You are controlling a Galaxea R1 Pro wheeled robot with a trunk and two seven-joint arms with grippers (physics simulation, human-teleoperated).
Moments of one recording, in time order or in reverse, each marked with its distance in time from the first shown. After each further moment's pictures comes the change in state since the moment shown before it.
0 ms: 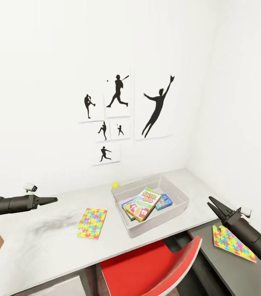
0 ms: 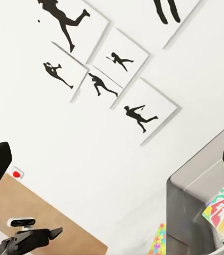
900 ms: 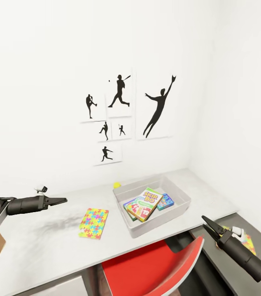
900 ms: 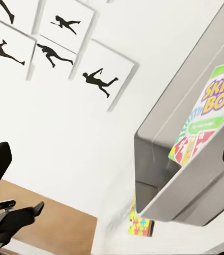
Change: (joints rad) left arm 0.001 -0.075 0.001 0.006 -0.002 -0.004 0.000; right arm 0.064 0.044 -0.021 0.129 0.123 0.015 0.027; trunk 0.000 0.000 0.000
